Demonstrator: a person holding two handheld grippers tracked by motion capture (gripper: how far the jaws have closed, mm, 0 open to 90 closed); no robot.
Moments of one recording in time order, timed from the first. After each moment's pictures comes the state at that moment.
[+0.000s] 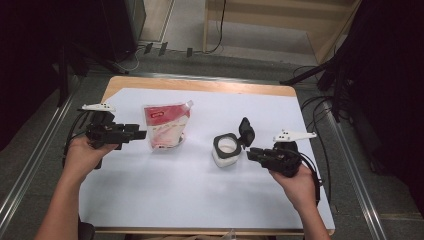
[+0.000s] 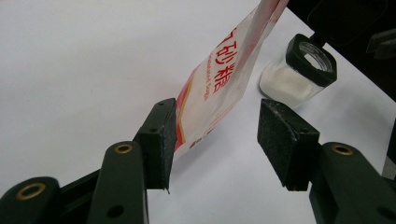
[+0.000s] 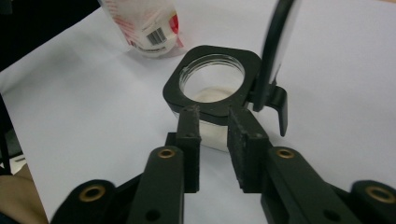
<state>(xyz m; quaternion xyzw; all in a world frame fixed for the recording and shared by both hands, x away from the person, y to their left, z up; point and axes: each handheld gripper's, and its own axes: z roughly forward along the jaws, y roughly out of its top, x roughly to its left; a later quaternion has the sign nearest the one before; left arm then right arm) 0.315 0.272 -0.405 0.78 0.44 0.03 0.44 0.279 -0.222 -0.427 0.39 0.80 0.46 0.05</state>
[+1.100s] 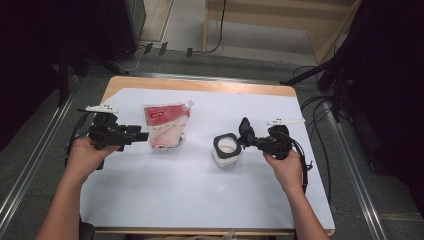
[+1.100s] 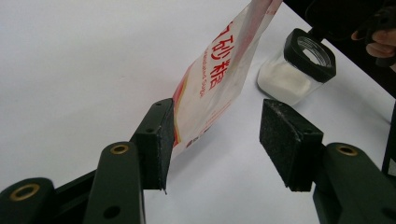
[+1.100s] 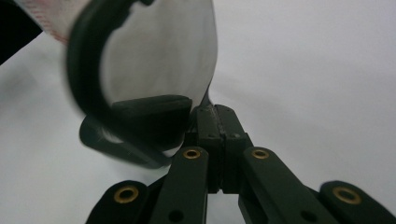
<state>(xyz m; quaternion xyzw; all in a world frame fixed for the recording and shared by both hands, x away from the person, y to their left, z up) 0.317 0.268 -0.410 0.79 0.43 0.02 0.45 0.338 -0.218 -0.454 0.44 0.78 0.45 0.03</state>
